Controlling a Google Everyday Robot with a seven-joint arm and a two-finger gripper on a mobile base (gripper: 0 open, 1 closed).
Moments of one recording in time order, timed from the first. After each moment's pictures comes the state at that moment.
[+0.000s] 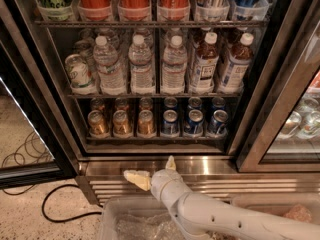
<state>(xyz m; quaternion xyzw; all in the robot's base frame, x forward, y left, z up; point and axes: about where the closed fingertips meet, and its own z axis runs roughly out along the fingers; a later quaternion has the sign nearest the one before) 0.530 0.018 0.582 -0.13 0.82 0.19 0.53</state>
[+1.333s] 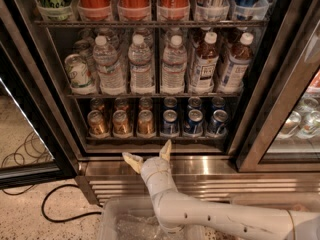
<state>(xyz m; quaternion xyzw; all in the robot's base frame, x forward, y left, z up) 0.599 0.024 0.589 -0.11 0.75 0.08 0.64</state>
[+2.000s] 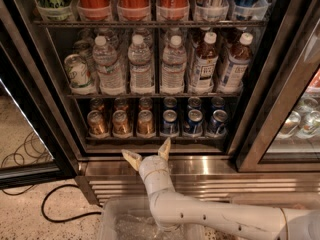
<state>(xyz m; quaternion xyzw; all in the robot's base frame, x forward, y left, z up) 0.608 0.025 0.594 -0.10 0.74 0.06 0.66</state>
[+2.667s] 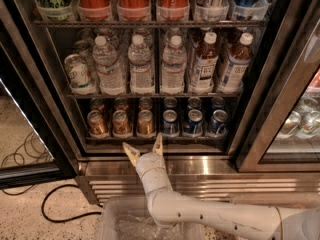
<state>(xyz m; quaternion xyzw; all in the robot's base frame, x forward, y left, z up) 0.615 0.039 0.605 -0.10 0.72 0.08 0.68</state>
